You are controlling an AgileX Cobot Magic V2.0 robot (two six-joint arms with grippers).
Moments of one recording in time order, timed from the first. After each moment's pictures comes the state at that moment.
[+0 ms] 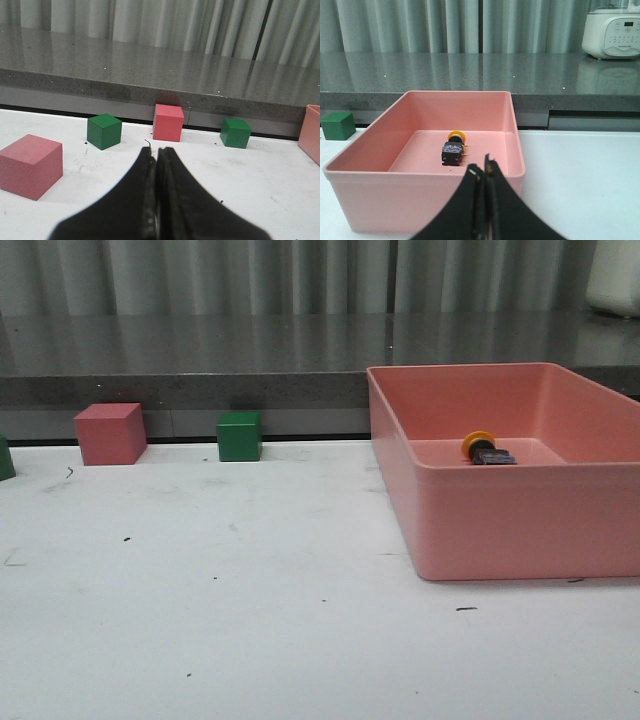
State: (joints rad) left arm -0.03 0.00 0.01 -0.04 0.08 -0.09; right arm 0.05 -0.01 0.03 0.08 0.02 -0.03
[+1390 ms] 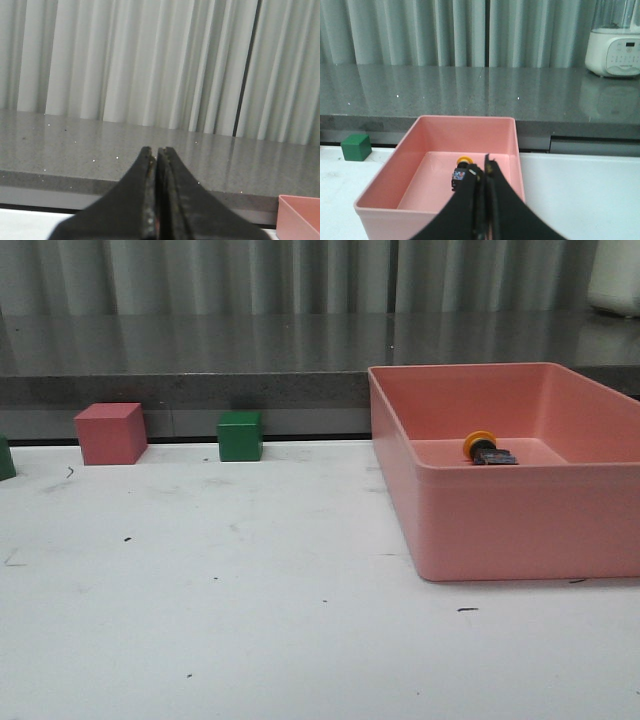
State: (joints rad) left arm -0.03 0.03 -0.34 -0.03 0.16 -0.09; right arm 0.05 0.02 -0.34 0.08 0.36 -0.03
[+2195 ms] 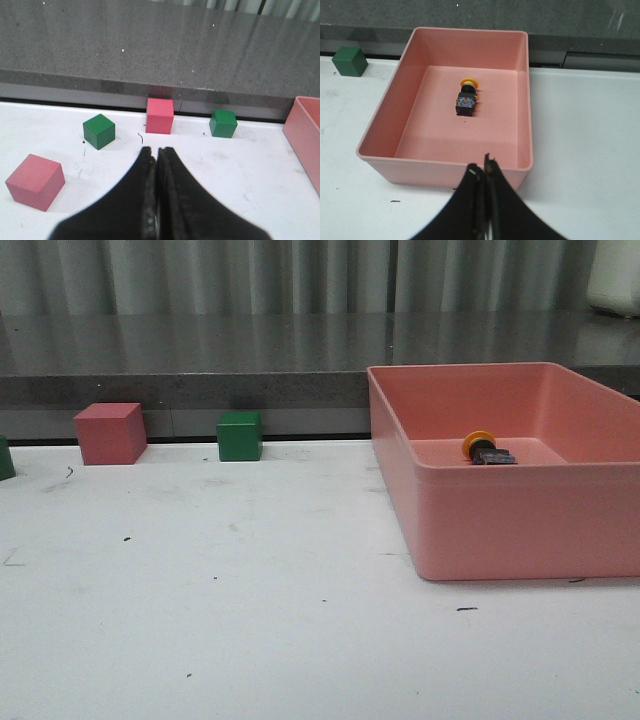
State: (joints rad) left arm -0.03 0.57 -0.78 -0.03 0.62 -0.09; right arm 0.05 0.60 -0.75 0.08 0.69 -0.03
